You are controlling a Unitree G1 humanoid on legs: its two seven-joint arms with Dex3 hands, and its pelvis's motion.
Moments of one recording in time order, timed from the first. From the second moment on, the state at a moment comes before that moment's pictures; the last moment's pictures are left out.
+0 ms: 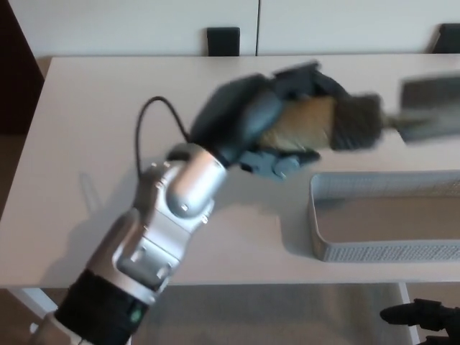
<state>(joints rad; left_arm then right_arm) -0.50 0.17 -0.46 0.04 0.47 0.09 -0.11 0.18 -0.45 0.07 0.39 -0.10 -0.05 0.28</state>
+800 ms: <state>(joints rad) -0.47 0.13 -0.56 0.16 0.62 0.30 -0.14 0.20 -0.45 0.07 0.39 -0.11 -0.05 0.31</state>
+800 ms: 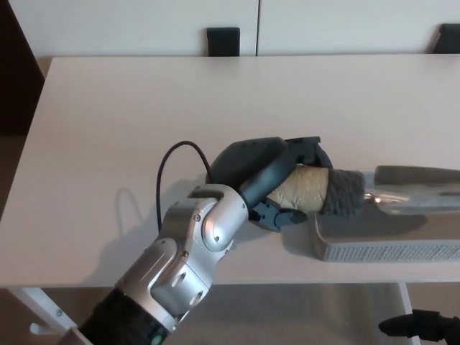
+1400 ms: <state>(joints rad) -0.51 0.11 -0.65 0.06 0.73 0.40 -0.16 0.19 -0.48 0.08 0.38 -0.12 -0.04 0.32</state>
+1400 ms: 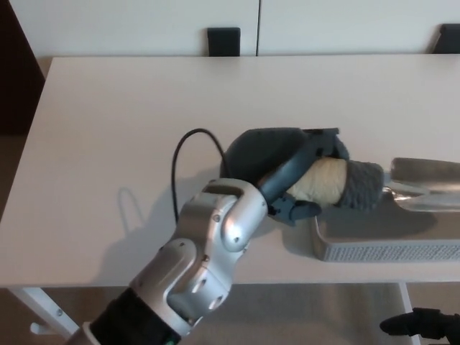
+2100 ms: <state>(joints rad) -0.58 0.09 -0.71 0.14 0.81 0.44 -0.20 0.19 -0.48 0.09 0.34 -0.12 -0.01 0.33</state>
